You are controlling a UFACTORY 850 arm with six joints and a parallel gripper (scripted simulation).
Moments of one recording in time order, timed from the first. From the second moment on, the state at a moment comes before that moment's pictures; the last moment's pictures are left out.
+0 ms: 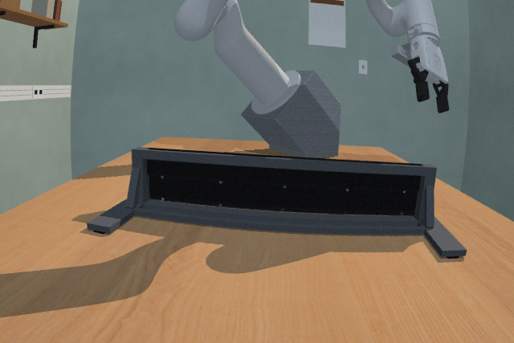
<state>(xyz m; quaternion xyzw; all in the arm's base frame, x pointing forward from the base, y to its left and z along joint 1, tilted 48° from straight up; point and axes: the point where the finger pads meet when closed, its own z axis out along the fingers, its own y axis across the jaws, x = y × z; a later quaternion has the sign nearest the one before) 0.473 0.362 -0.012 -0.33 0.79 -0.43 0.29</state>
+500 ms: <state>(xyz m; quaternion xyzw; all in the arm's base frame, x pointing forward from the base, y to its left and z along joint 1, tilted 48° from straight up) 0.478 0.294 -0.029 -0.47 0.75 -0.45 0.13</state>
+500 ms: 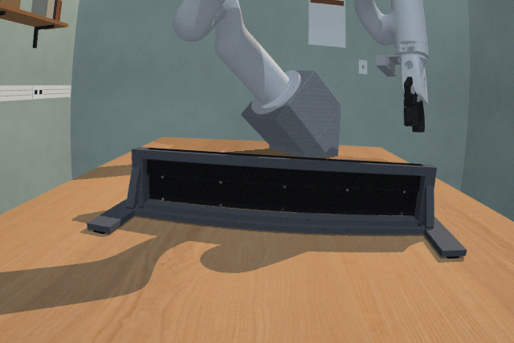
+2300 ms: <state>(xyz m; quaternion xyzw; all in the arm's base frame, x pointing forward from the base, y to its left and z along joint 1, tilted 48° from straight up) 0.471 0.220 -0.045 -0.61 0.67 -0.41 -0.05</state>
